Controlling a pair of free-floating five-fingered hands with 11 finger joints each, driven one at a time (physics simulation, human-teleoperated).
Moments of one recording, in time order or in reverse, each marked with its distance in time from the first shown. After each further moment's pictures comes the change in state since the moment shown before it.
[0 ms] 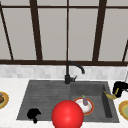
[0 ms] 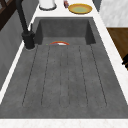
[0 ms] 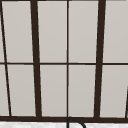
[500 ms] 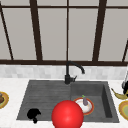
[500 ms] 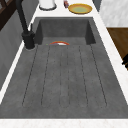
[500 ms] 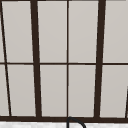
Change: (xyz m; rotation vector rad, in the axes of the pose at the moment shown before) left hand 0.000 0.000 0.000 0.000 0.000 0.000; right hand -0.054 -0.028 0.054 -0.005 -0.010 -0.013
